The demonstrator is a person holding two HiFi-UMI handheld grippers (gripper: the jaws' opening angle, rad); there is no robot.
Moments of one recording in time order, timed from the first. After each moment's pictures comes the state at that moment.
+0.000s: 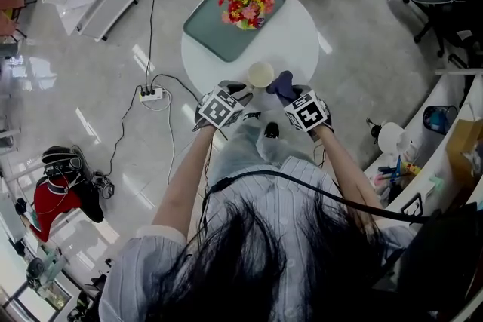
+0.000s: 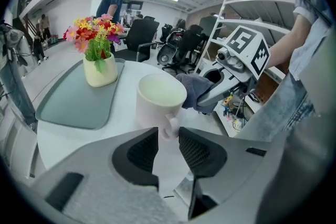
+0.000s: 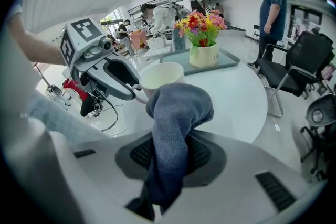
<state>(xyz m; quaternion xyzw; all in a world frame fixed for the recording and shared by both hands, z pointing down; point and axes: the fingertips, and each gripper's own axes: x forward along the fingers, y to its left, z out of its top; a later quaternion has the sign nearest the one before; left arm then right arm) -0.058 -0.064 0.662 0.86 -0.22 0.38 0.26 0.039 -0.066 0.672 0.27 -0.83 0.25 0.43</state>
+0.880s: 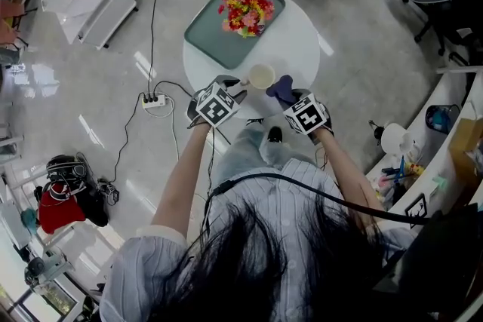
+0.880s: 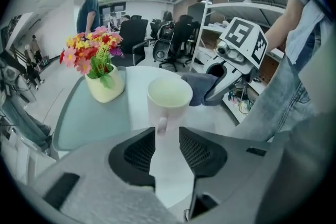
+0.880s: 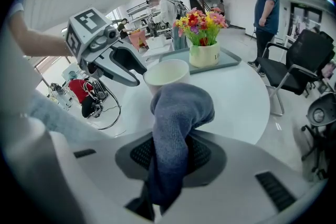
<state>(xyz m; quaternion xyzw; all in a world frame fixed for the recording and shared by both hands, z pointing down) -0.079 -0.092 0.659 0.86 -0.20 0.43 0.18 0.036 -0.069 0.673 0.26 -0.82 0.26 0.43</state>
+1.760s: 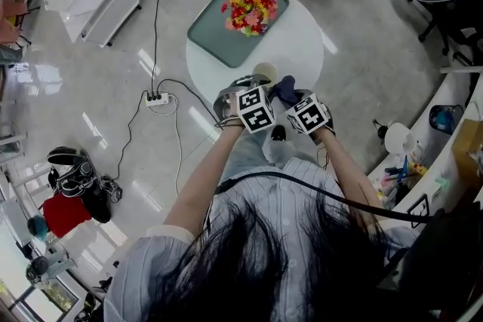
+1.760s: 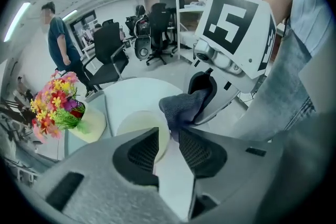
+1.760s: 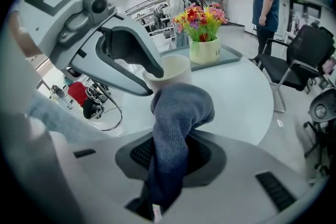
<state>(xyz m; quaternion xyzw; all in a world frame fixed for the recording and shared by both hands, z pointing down) 0.001 -0.089 0.648 0.85 -0.14 0.51 0.04 0.031 -0.065 0.679 0.26 -0.82 0.27 0.43</state>
